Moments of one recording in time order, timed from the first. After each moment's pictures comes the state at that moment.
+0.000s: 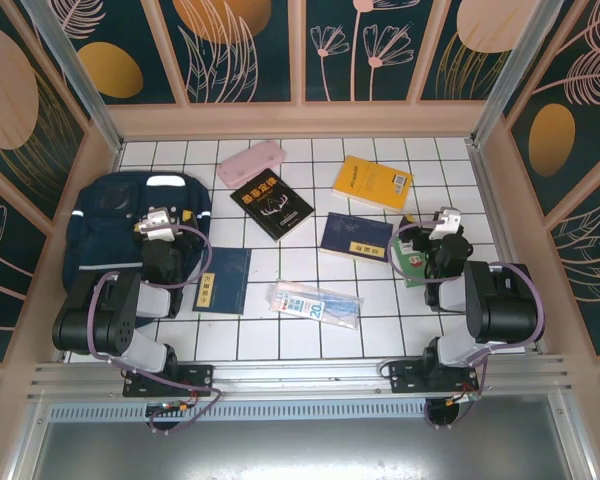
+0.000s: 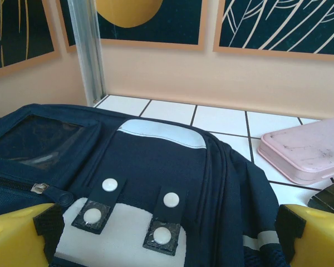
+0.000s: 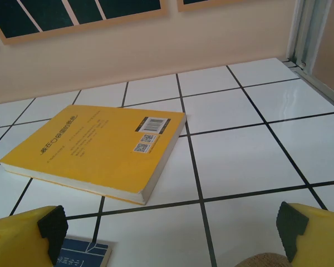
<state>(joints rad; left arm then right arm) -0.06 1.52 0.22 1.20 -0.27 -0.08 -0.06 1.53 0.23 1.12 -0.08 0.13</state>
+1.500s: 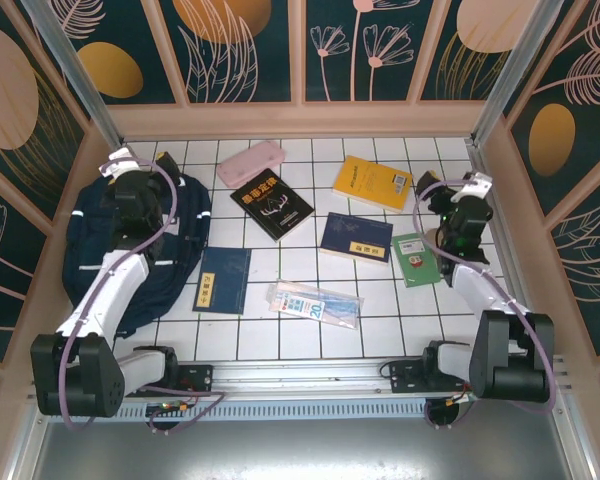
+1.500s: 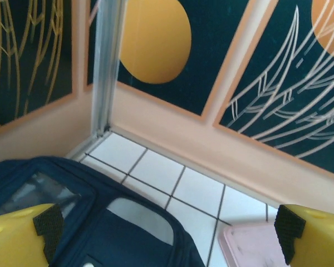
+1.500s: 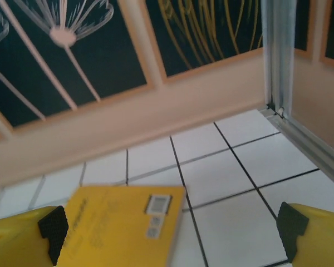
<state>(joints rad) -0.05 1.19 0.84 0.15 -0.34 -0.37 -0.06 1.21 0.58 0.51 0.03 0.40</state>
